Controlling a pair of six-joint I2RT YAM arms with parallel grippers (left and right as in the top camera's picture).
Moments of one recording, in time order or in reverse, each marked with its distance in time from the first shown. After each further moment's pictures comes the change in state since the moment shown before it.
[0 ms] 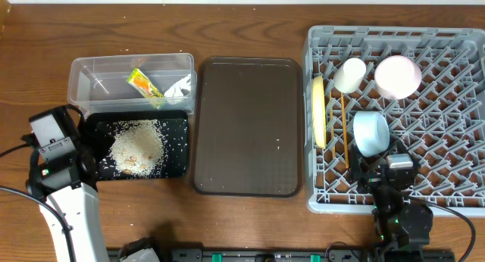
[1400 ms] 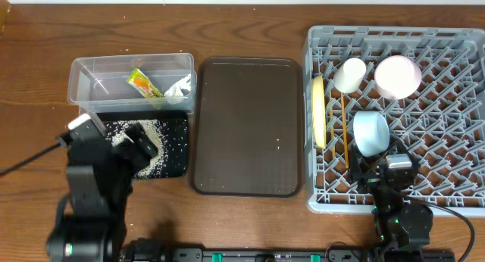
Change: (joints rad) left arm -0.476 -0.431 0.000 -0.010 -0.003 0.001; right arm 0.000 0.000 0.000 0.000 -0.003 -0.014
